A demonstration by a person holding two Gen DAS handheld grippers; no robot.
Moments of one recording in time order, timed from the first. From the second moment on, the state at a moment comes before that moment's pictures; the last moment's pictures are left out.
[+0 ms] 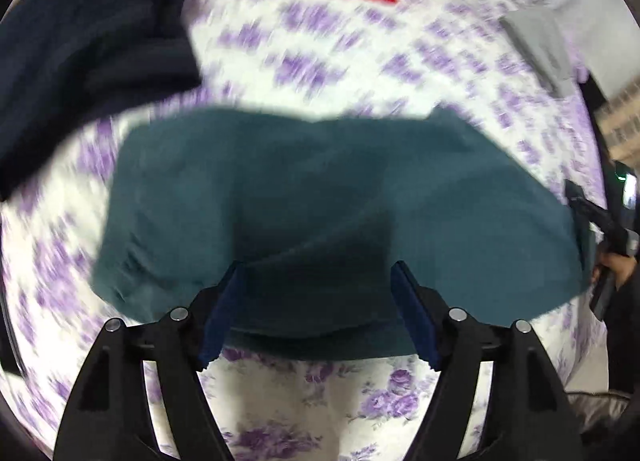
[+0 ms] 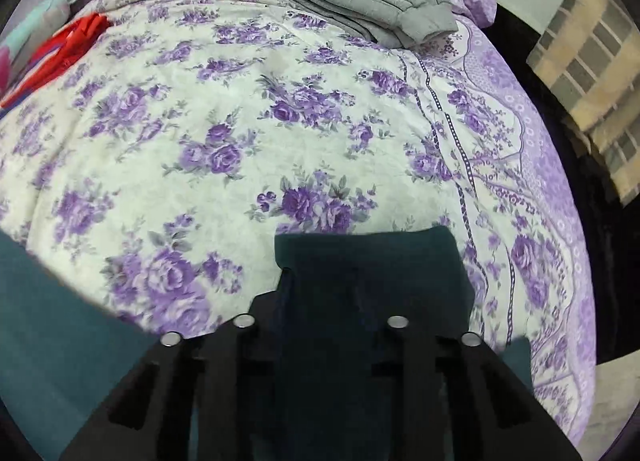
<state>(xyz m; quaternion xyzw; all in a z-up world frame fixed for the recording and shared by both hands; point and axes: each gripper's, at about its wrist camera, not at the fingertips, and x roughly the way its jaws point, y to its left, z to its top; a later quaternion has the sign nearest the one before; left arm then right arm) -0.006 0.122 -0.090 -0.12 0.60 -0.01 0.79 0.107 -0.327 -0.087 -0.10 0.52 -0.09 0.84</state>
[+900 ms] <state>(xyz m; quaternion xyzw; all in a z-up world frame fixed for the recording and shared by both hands) -0.013 0.143 -0.073 -0.06 0.60 0.00 0.80 -0.071 -0.511 -0.041 0.22 0.44 -0.23 0.84</state>
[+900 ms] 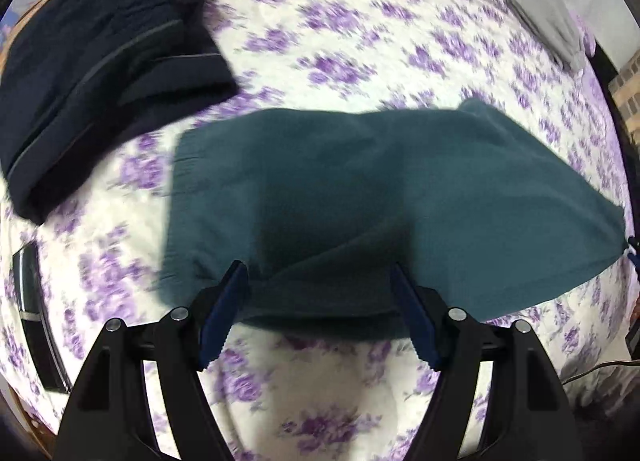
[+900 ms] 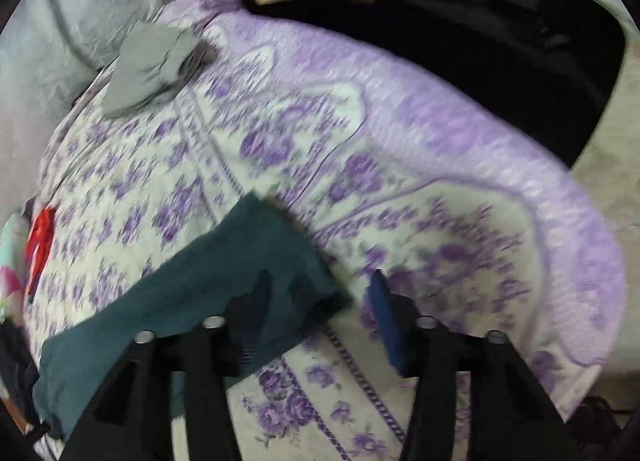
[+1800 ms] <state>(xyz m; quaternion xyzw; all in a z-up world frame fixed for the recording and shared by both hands) -0.010 0.211 -0.088 -0.21 0.61 0.09 0.76 -0.045 -0.287 -0.036 0.10 0.50 0.16 0.85</state>
